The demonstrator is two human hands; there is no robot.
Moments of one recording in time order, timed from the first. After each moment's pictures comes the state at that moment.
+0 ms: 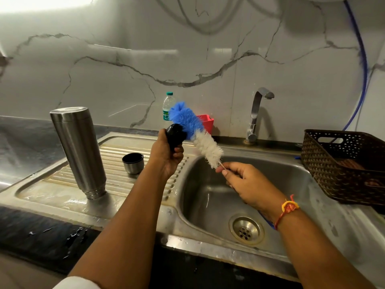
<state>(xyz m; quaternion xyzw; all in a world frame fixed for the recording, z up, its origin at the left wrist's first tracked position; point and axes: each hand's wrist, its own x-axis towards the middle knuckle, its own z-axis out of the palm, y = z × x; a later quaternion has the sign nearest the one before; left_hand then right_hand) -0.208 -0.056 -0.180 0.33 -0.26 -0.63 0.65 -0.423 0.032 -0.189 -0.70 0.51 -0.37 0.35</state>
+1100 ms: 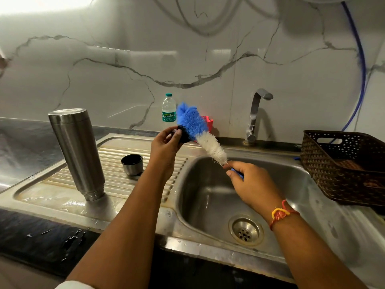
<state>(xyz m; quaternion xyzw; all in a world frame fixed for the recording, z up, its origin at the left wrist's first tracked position) -0.211 -0.056 -0.185 0.36 -0.40 -0.47 0.70 -0.429 0.023 -0.196 -0.70 0.60 -0.36 0.16</state>
